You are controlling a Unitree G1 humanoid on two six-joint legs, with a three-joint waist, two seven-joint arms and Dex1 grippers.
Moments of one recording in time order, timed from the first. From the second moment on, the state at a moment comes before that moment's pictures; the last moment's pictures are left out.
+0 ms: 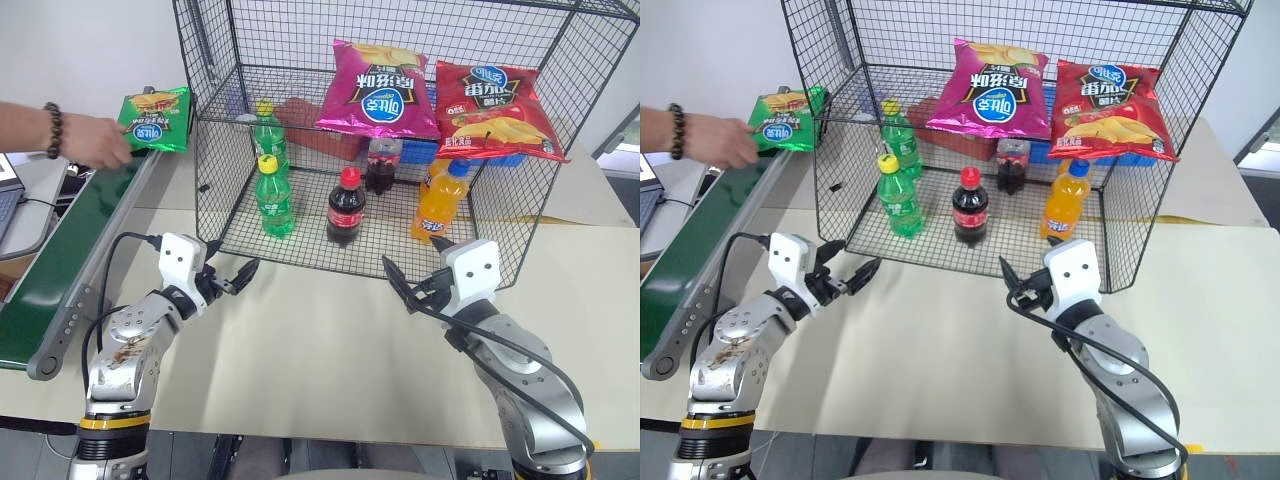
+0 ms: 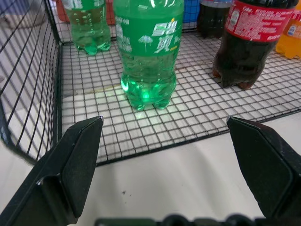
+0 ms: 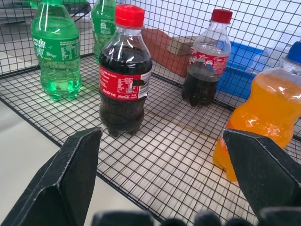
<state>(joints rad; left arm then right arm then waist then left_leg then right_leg) -0.11 0.45 0.20 -0.22 -0.36 0.42 -0.54 -0.02 -0.33 0.03 -0.75 0.15 0.65 0.28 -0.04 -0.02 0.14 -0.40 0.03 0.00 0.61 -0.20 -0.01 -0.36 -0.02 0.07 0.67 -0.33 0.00</state>
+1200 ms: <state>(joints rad) -0.25 0.36 0.88 -0.06 -1.49 0.81 0.28 -0.78 -0.57 -0.04 -0.56 0.81 1.00 0.64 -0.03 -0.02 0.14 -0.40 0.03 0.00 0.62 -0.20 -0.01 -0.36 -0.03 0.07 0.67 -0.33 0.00</state>
